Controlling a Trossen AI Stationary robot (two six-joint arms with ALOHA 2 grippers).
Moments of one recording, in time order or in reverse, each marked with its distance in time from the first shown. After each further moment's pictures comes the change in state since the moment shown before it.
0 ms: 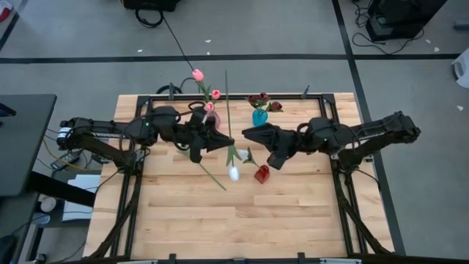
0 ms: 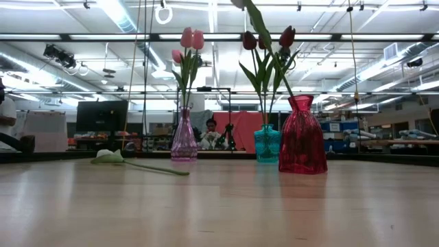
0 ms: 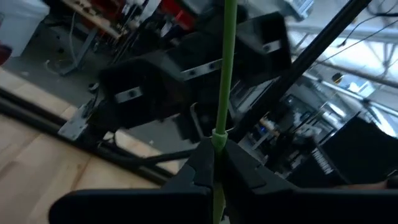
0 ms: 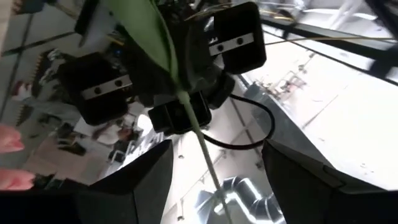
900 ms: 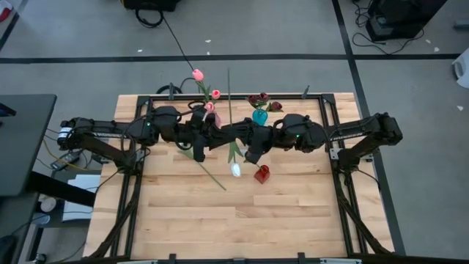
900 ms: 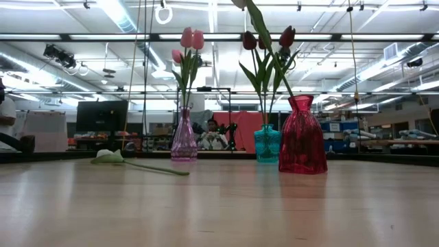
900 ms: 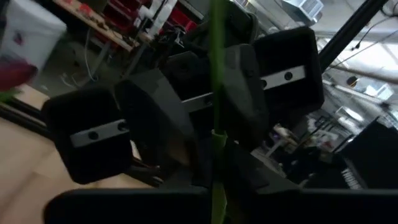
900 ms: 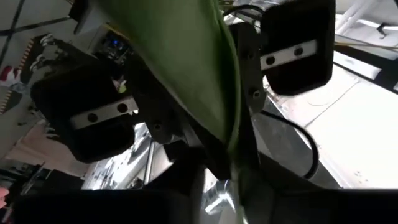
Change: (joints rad) left arm 0.004 0.006 0.000 0.016 -0.052 0.039; right arm -0.100 0.225 0.120 0.124 -0.091 -0.053
